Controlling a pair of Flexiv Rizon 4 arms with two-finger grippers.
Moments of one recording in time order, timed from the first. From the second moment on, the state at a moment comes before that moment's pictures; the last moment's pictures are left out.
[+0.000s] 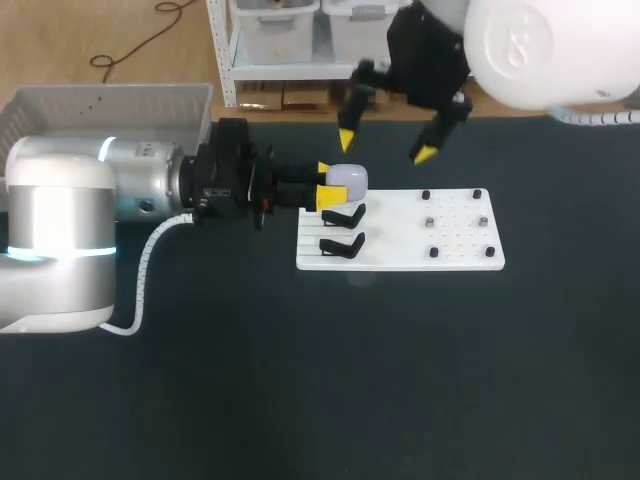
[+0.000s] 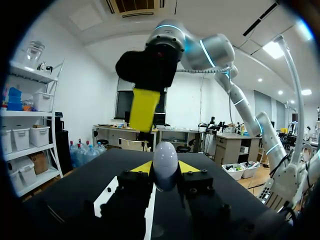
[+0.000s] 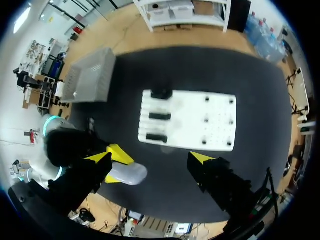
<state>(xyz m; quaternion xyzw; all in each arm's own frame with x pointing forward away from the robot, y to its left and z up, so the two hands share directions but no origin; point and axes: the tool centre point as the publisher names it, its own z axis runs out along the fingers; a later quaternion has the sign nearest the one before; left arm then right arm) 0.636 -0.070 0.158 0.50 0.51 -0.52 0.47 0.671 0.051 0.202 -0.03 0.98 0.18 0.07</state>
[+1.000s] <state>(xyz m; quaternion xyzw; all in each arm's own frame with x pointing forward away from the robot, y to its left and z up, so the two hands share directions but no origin) 0.771 0.173 0.223 0.32 0.69 -0.32 0.57 0.623 0.039 0.288 -0.11 0.93 0.22 0.25</state>
